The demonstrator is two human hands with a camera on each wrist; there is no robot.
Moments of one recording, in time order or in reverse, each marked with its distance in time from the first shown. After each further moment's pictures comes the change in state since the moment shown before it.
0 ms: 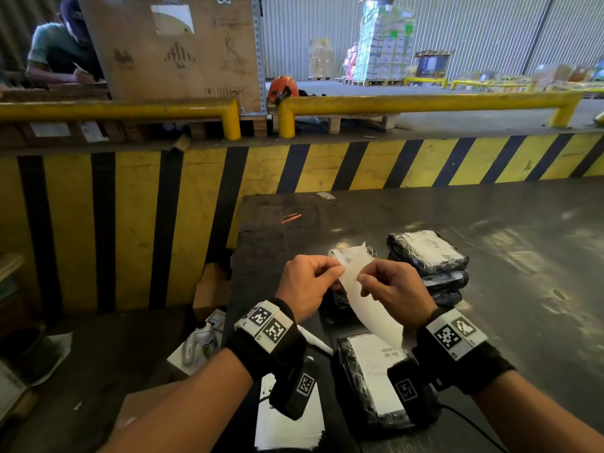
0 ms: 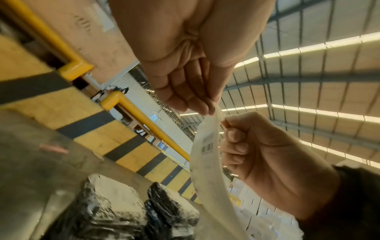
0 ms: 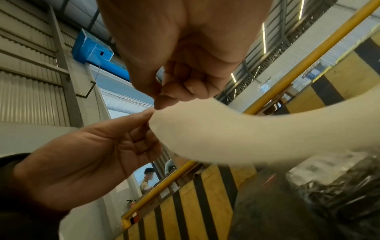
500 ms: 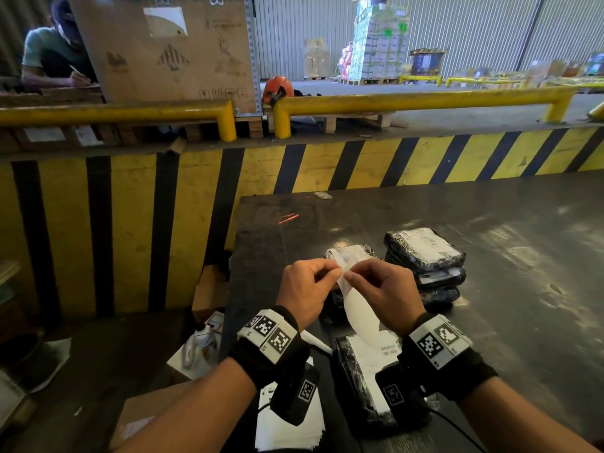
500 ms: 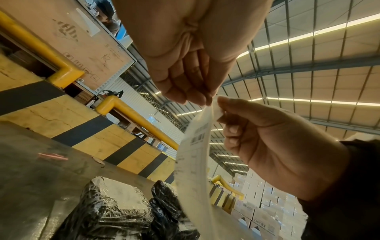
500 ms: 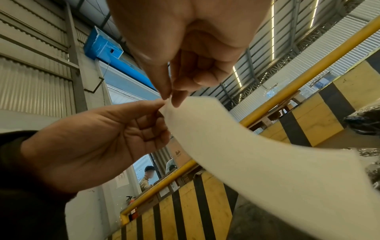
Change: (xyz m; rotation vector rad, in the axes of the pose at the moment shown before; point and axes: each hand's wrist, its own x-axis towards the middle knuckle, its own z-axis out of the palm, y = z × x) left_hand -0.004 -0.003 0.008 0.151 0.088 0.105; right_hand -0.007 -0.001 0.013 -0.129 0.173 -0.056
